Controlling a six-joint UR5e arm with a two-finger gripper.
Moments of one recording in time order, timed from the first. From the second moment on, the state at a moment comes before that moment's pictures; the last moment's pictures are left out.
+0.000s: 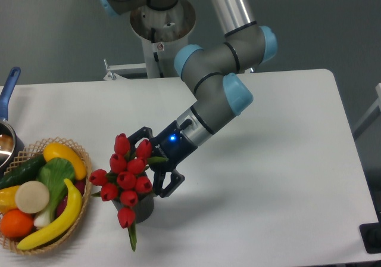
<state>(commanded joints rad) 2.47 -1.97 -1.76 -0.84 0.49 1.33</state>
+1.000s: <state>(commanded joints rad) 2.45 -1.98 -1.74 -0.84 0.48 1.32</state>
